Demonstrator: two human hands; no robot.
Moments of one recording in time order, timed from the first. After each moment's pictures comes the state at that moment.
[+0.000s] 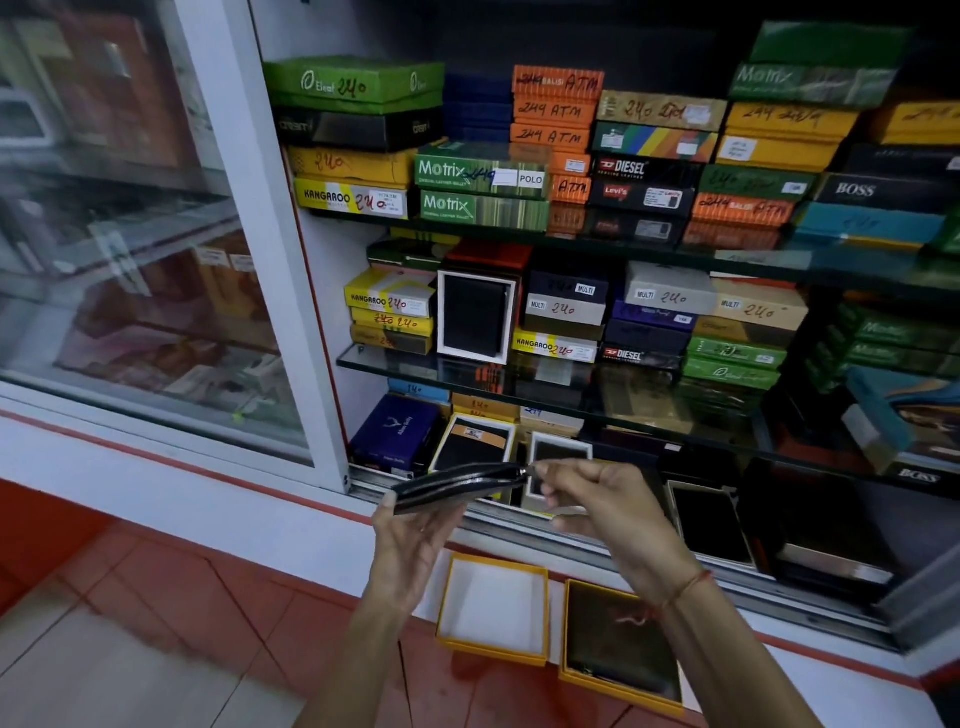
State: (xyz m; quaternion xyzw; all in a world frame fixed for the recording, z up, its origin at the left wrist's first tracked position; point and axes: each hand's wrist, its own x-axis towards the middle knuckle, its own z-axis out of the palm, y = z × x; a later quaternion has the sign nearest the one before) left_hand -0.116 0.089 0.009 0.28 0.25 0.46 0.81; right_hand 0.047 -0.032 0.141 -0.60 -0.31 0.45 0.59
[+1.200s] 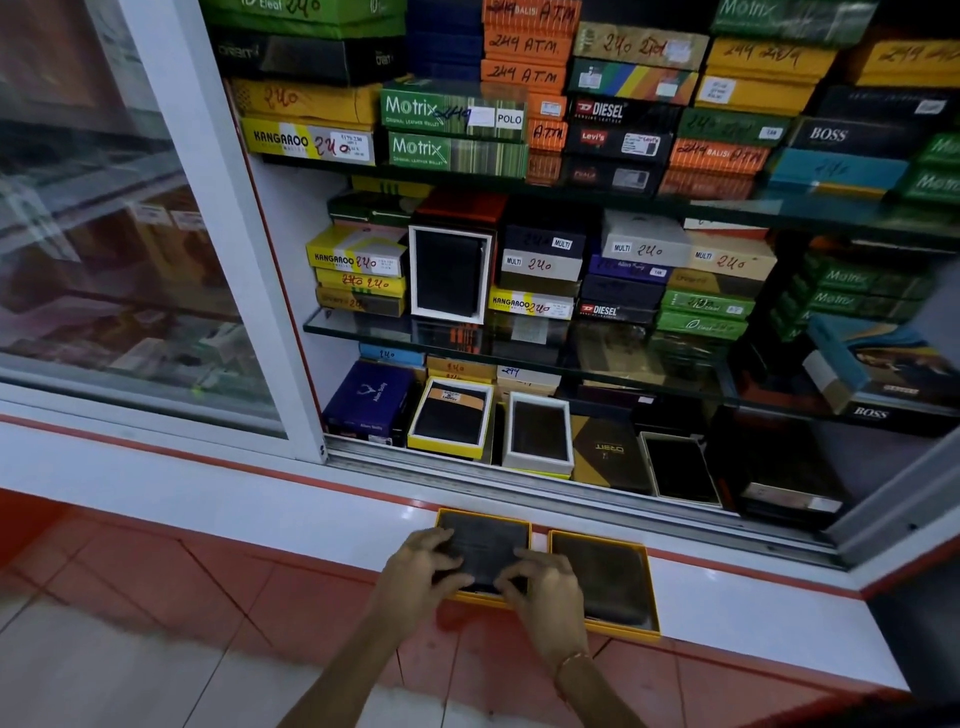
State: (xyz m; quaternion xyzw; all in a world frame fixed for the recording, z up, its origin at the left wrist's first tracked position) left_hand -0.131 0.062 -0.066 0.87 0.38 0.10 0.29; right_hand 0.009 -0.055 -0.057 -0.84 -0.43 0.14 0.28
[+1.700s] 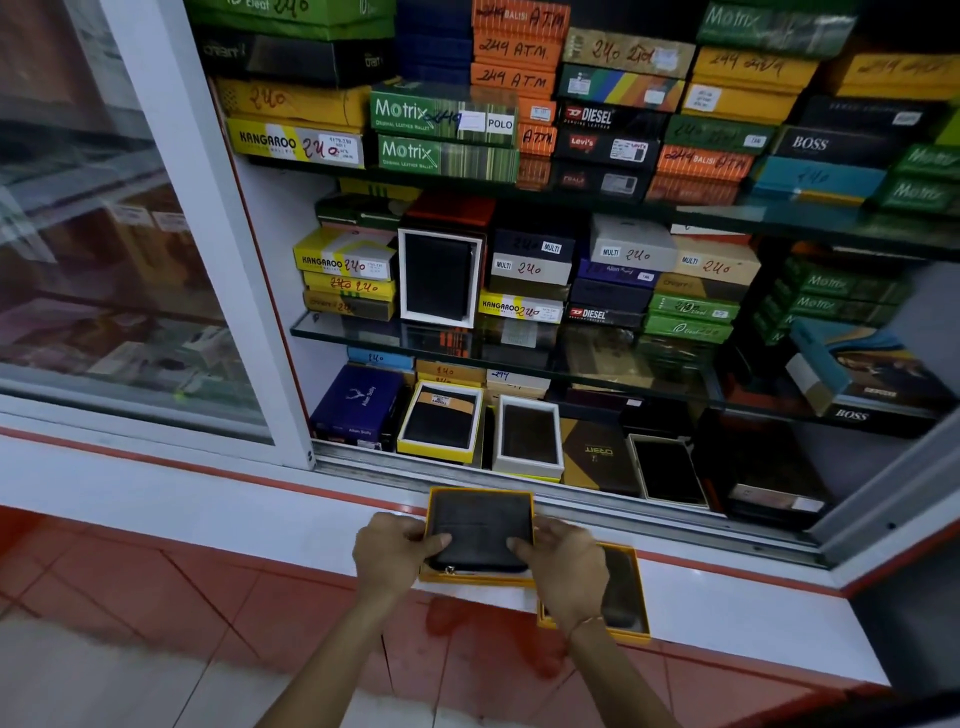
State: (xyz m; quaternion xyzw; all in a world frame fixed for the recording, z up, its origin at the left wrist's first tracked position) left_hand -0.121 0.070 -0.006 0.72 0.52 0.23 0.40; right_hand 0.020 -0.046 0.006 -0.87 -0.27 0.16 0.39
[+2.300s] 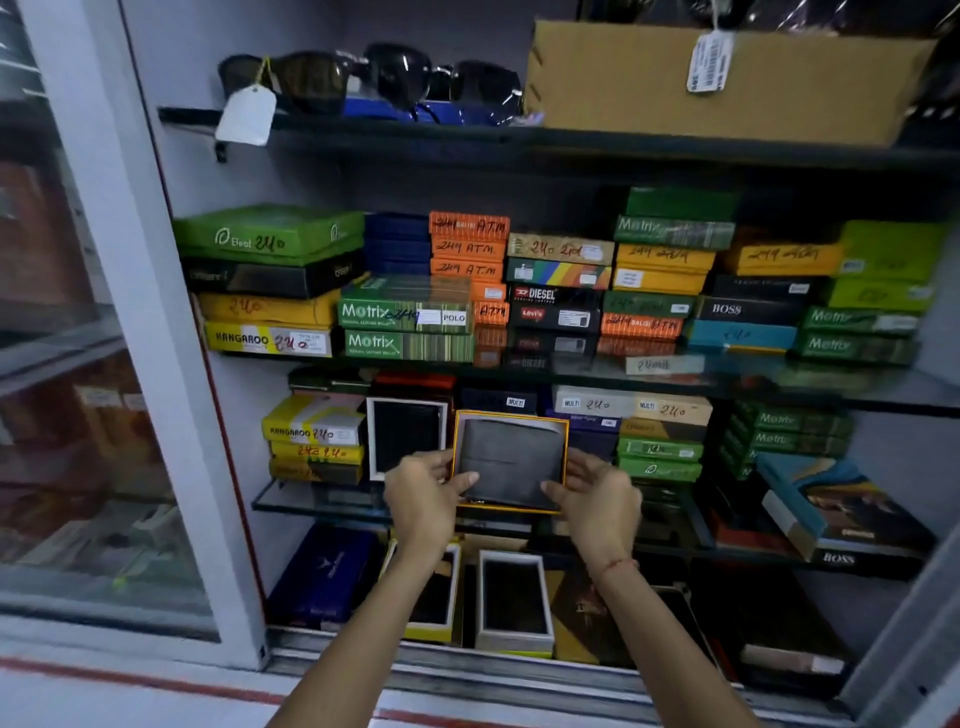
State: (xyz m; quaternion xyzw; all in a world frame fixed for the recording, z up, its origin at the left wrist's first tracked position) left_hand 0.006 0.152 0.161 0.69 0.41 0.46 0.38; right_hand 0.137 0.055 0.156 -0.77 -0.27 0.03 0.58
